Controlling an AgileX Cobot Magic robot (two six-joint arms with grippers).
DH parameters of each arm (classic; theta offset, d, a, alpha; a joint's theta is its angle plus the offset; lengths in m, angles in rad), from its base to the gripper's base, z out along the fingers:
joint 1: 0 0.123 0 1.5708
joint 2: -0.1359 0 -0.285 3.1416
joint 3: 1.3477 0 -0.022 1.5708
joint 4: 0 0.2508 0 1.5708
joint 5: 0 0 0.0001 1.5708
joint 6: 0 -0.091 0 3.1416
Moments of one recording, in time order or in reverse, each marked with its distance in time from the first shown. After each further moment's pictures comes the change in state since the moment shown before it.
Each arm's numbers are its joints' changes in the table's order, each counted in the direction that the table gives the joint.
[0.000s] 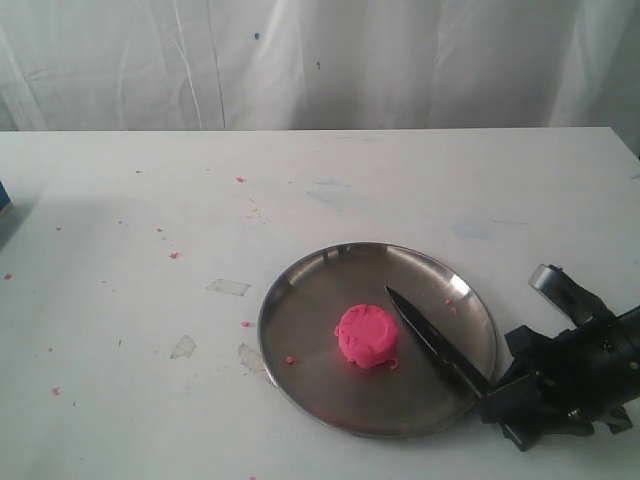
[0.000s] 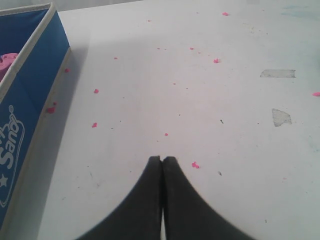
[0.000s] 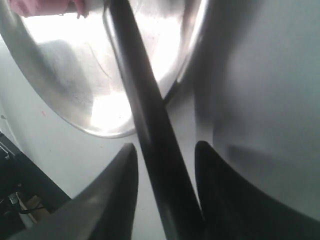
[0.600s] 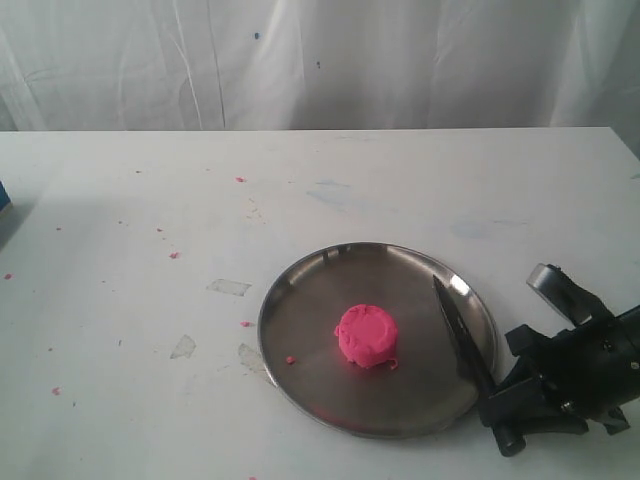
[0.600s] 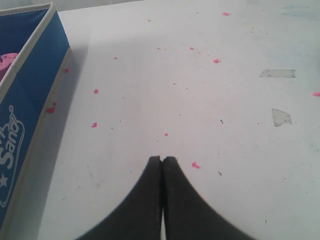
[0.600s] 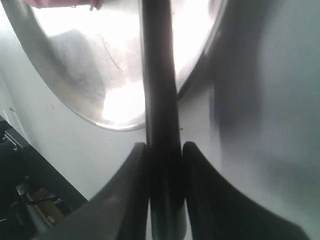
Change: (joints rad) left arm 0.000 0.000 0.000 0.000 0.000 0.000; right arm 0.000 0.000 0.000 0.004 -0.032 0.000
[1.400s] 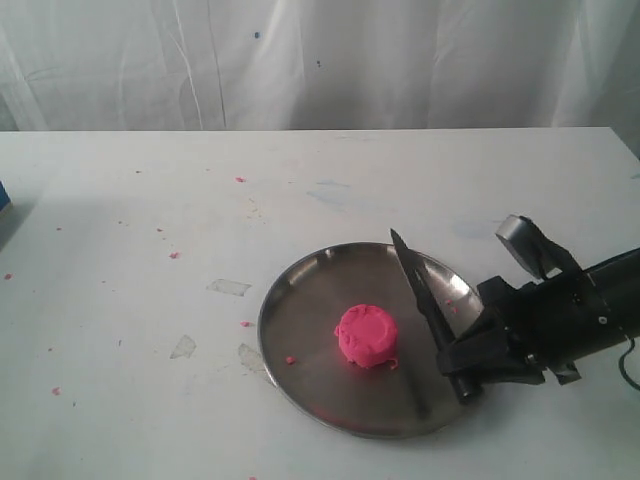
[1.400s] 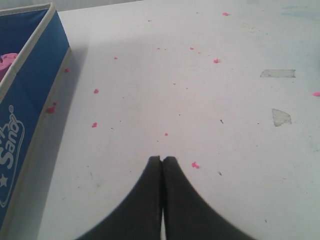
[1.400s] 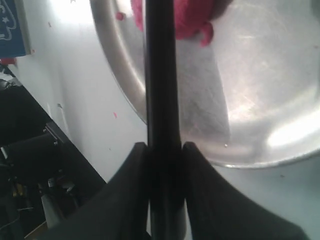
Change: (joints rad) left arm 0.000 0.000 0.000 0.000 0.000 0.000; right arm 0.102 0.042 -0.085 0.116 -0.099 0.023
